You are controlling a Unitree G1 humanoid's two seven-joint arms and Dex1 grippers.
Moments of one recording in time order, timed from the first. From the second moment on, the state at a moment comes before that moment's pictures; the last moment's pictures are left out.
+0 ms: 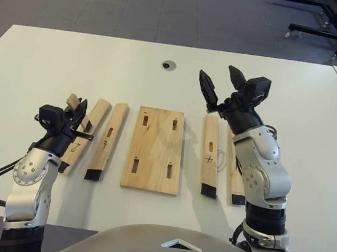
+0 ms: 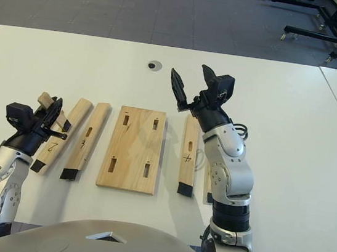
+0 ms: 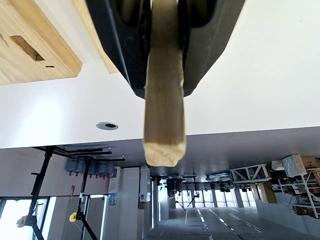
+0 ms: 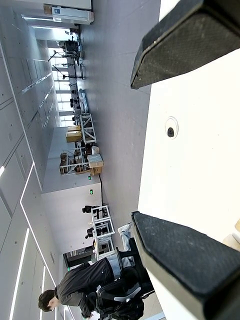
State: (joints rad) left arm 0.32 0.30 0.24 -0.33 -0.30 0.07 -0.33; right arm -0.13 -0.14 0.02 -0.38 0.39 0.35 0.26
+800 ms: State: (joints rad) left arm 0.32 0.29 0.21 -0.35 -0.30 0.08 -0.35; right arm -0.13 -0.14 0.02 -0.38 0.40 0.35 0.26
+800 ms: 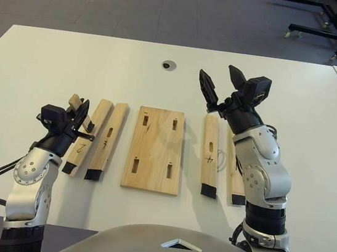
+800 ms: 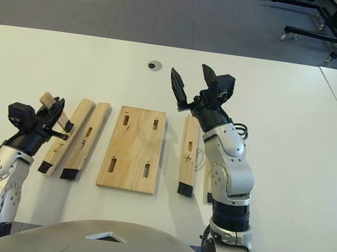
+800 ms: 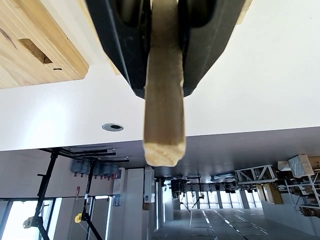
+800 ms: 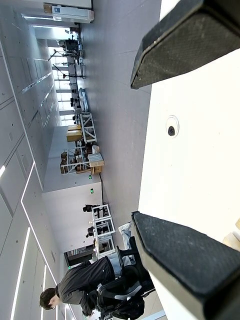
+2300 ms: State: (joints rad) left arm 0.31 0.28 0.21 -0.38 -0.30 0.15 -0.31; right arm -0.14 -0.14 0.02 -0.38 0.40 0.36 0.26
